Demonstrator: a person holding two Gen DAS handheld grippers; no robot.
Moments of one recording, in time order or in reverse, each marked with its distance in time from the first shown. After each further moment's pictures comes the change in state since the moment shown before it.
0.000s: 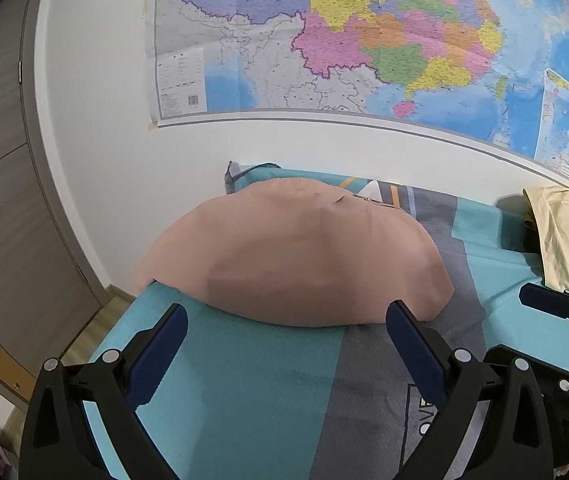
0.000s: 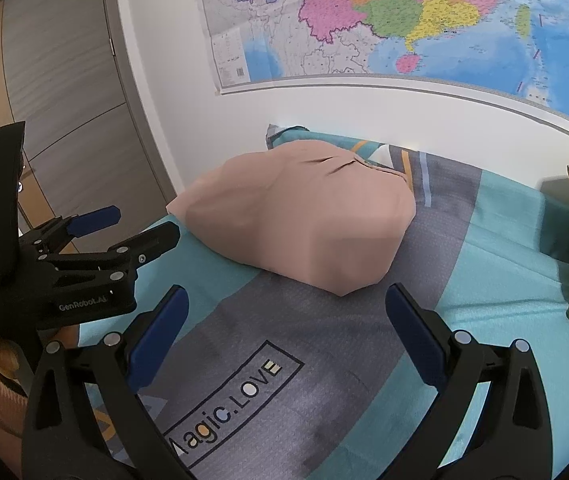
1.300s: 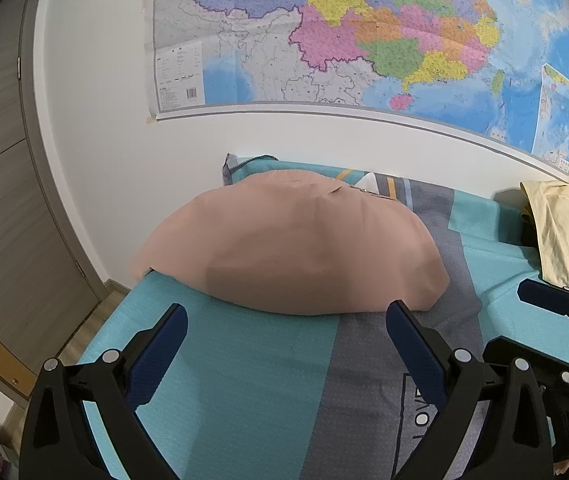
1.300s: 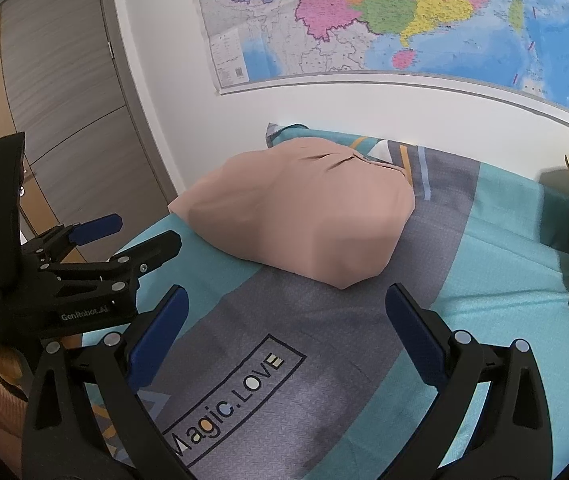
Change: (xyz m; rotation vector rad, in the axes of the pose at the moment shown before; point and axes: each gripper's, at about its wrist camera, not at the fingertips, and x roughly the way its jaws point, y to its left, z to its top) left arm -0.003 -0.004 -0.010 -0.003 0.015 -0.004; right arm -0.003 0.002 -0.005 0.024 -0.003 -0.004
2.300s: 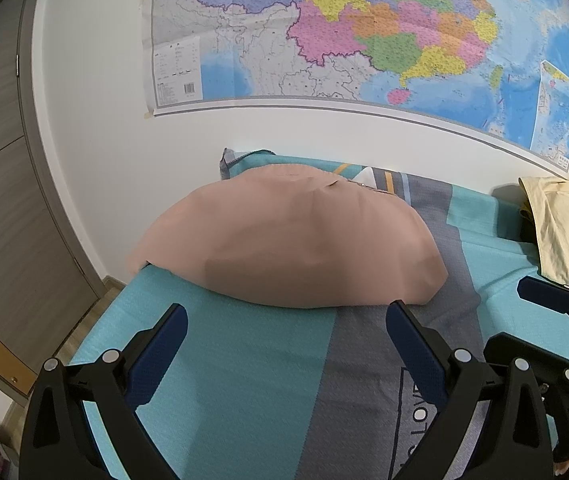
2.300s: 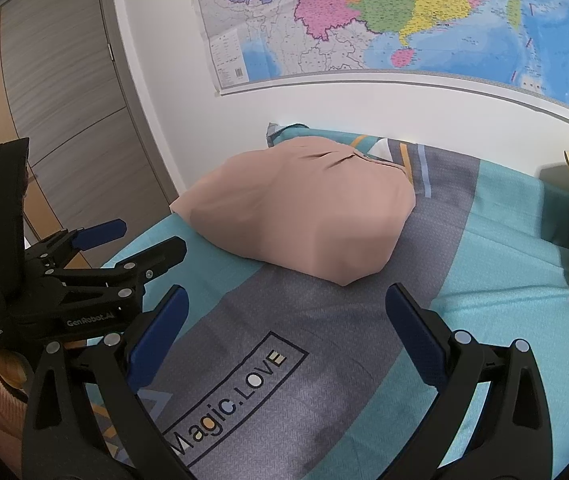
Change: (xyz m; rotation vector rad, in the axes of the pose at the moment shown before) left arm 0.001 -0.003 -0.004 -0.002 0.015 -0.005; right arm -0.001 0.001 -0.002 0.007 0.000 0.001
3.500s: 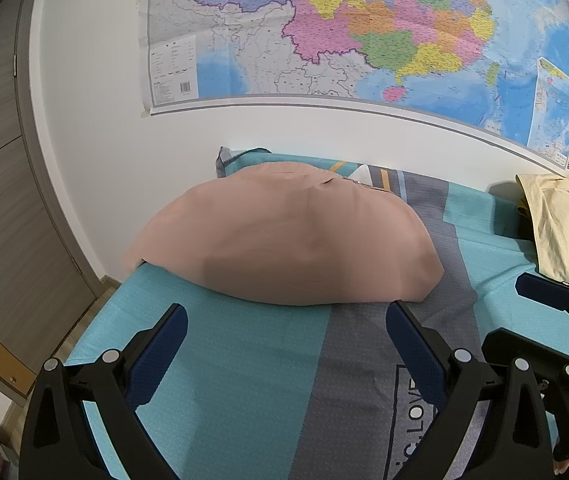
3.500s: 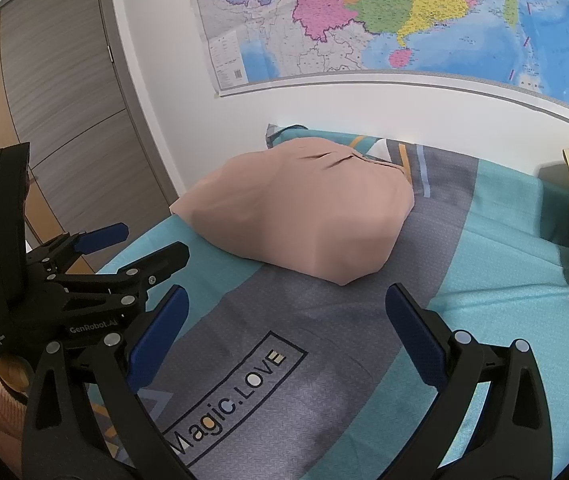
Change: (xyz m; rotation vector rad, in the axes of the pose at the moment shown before) left arm 0.000 -0.002 -0.002 0.001 0.004 -0.007; right arm -0.002 0.000 -0.002 0.009 -0.008 0.000
